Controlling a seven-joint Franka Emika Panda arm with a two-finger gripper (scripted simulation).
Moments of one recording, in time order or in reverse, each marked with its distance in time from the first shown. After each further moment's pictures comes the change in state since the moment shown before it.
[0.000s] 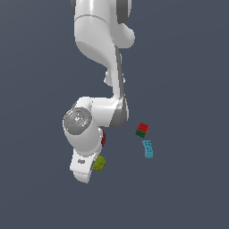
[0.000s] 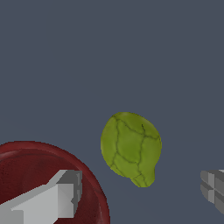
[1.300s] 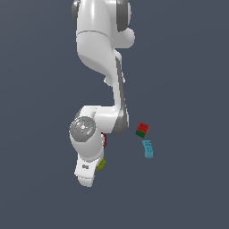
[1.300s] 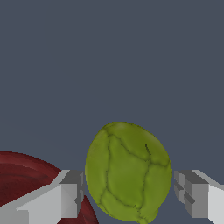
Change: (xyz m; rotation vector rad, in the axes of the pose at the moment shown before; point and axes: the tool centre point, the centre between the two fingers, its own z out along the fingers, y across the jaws) arm 0.008 0.008 0.035 -0.026 0.006 -0.019
